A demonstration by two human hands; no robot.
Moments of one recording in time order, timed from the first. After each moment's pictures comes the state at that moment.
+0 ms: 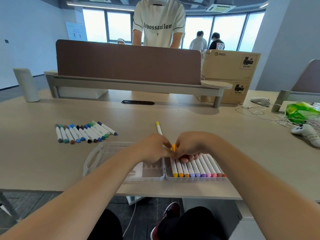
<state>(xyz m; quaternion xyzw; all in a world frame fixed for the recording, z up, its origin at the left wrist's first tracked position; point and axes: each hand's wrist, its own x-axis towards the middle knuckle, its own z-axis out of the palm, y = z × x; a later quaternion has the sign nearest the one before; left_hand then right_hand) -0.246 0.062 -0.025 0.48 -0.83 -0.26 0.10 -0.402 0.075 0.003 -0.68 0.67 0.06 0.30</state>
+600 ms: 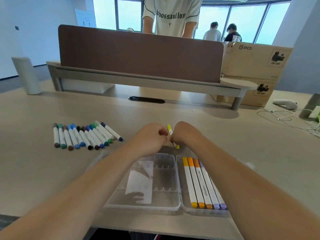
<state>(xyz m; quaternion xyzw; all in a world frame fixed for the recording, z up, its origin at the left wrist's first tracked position) -0.222 -0.015 -0.030 0.53 -0.78 -0.22 0.24 -0.359 -0.054 -0.032 -0.63 0.77 -0.03 0.11</state>
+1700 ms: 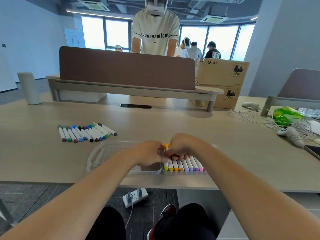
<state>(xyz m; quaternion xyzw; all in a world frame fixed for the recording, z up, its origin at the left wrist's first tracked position) -0.231 0.081 -0.033 0.42 -0.88 -0.21 0.06 -0.373 0.105 0.005 -0.66 0.71 0.04 0.24</state>
